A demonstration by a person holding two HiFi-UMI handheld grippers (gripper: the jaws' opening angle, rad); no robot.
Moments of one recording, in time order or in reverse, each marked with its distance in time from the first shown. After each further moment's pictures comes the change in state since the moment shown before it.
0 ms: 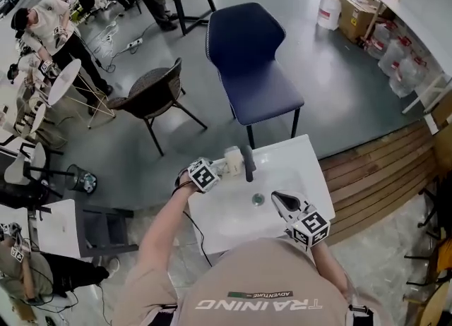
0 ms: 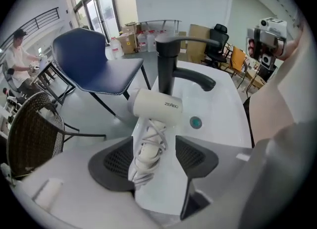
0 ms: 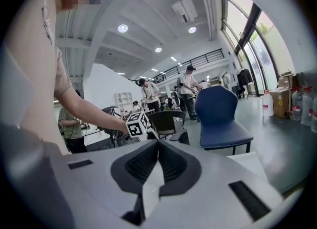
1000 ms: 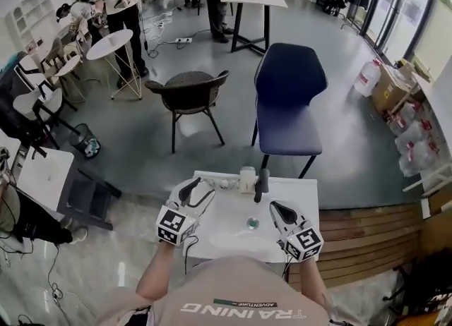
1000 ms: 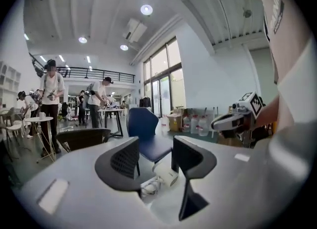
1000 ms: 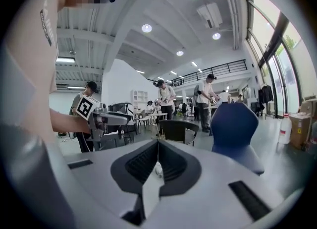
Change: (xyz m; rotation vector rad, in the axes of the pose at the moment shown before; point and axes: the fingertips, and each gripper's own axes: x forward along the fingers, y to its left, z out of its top) left arm -0.268 -0.053 -0.003 -0.420 -0.968 0.495; right arm 0.038 0.026 0.063 -0.208 -0.029 0.145
